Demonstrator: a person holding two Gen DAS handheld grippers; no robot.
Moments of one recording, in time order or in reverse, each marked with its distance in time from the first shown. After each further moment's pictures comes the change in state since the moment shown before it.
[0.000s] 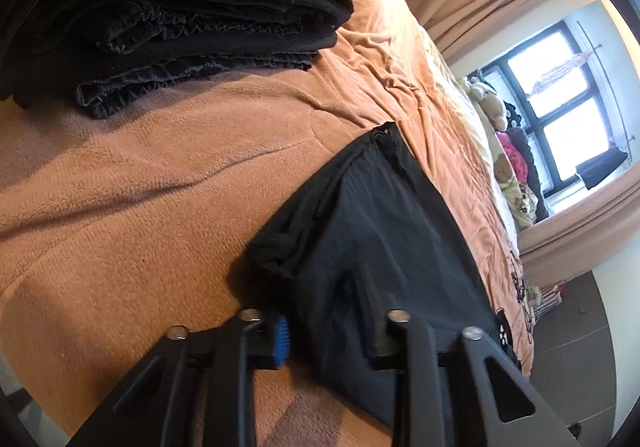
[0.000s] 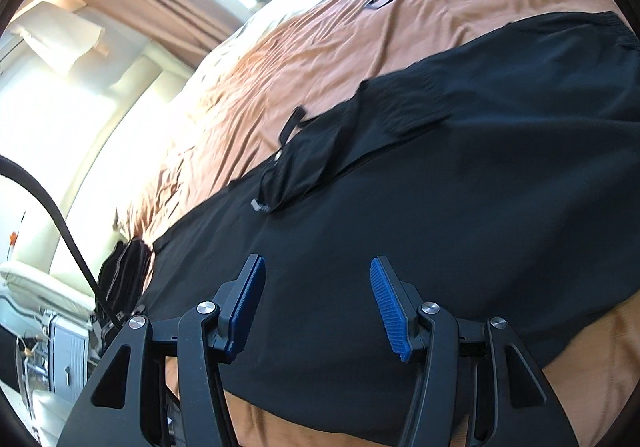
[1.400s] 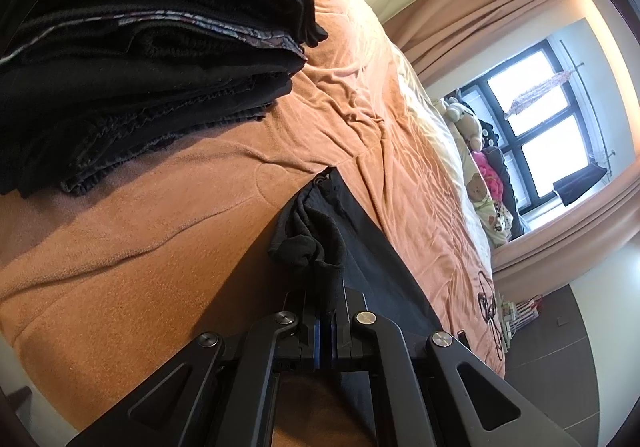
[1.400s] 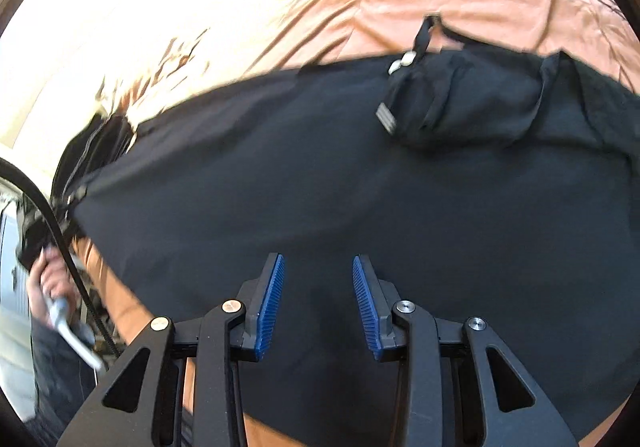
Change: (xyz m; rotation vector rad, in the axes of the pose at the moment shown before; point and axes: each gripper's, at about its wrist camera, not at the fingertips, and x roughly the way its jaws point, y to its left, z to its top) left arm -0.030 -0.031 0.033 -0.016 -0.055 -0.089; right arm 0.169 0.114 0.052 -0.294 0.259 -0.140
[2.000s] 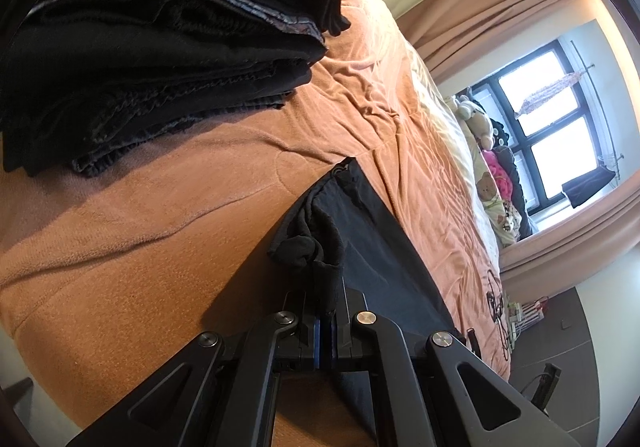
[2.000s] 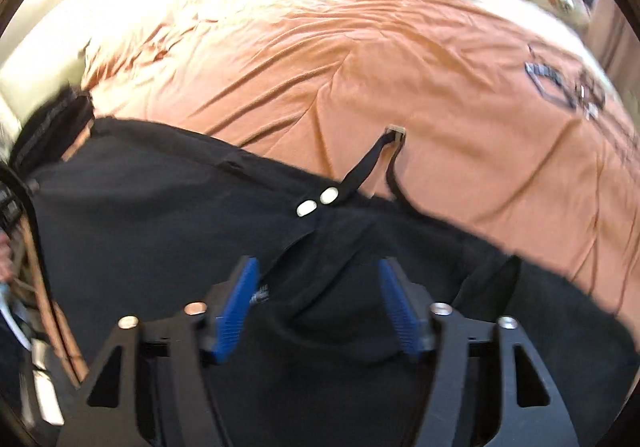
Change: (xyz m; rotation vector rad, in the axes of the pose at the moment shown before) left arm 0.007 0.010 -0.005 -0.020 0.018 0.036; right arm 0.003 -0.015 0.085 -0.351 -0.014 -0.216
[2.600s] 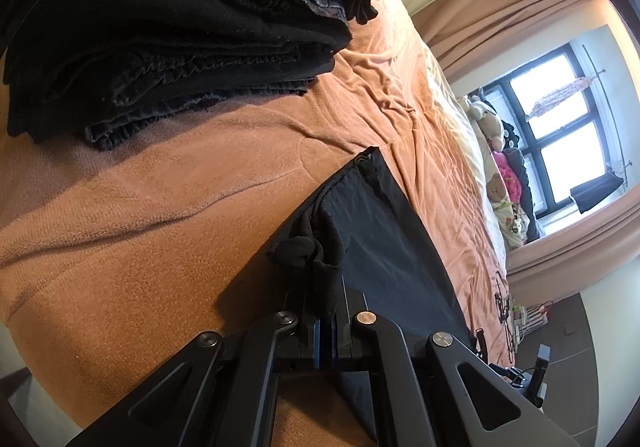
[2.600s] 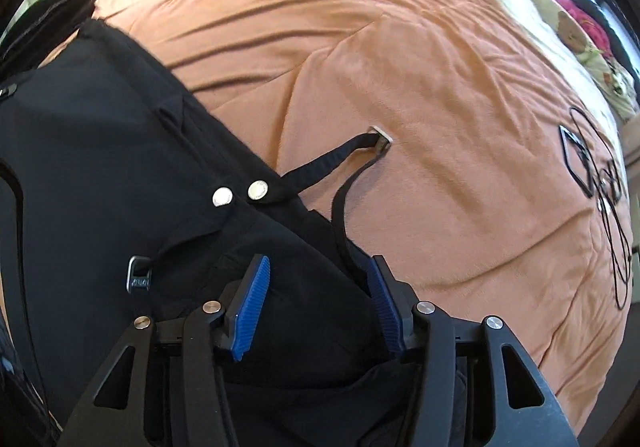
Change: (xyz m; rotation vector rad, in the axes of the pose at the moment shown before) left arm 0.006 0.016 -0.007 -0.032 0.016 0.025; right arm 0.054 -0.017 0.028 -0.323 0.179 -0.034
